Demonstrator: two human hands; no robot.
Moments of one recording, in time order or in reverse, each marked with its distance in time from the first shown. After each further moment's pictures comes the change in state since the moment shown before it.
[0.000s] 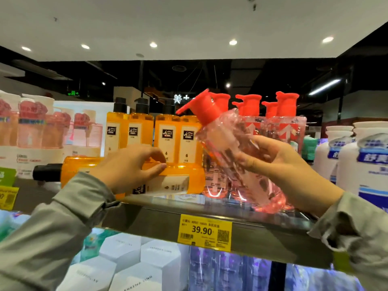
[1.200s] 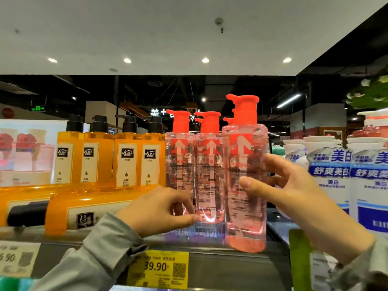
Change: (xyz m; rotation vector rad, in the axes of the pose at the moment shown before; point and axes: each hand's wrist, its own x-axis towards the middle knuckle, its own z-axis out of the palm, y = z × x) left_hand 0.045 0.083 0.066 -0.307 -0.208 0.252; right_hand -0.040 0.004 -0.047 -0.047 0.336 0.061
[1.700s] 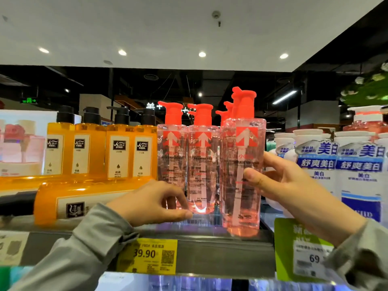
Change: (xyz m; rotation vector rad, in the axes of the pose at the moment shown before) left_hand 0.000 0.007 0.000 -0.093 -0.102 -0.005; right_hand -0.004 0.003 -0.019 -0.083 -0.155 0.012
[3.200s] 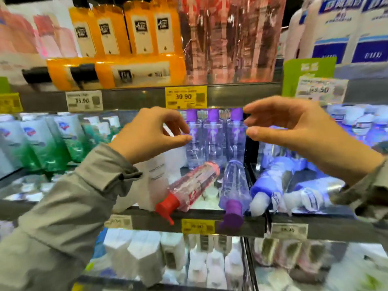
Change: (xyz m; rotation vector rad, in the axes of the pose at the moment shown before) left_hand -0.159 0.034 0.055 0.000 0.201 -0.188; right_hand -0.148 -0.010 0.071 0.144 -0.097 0.127
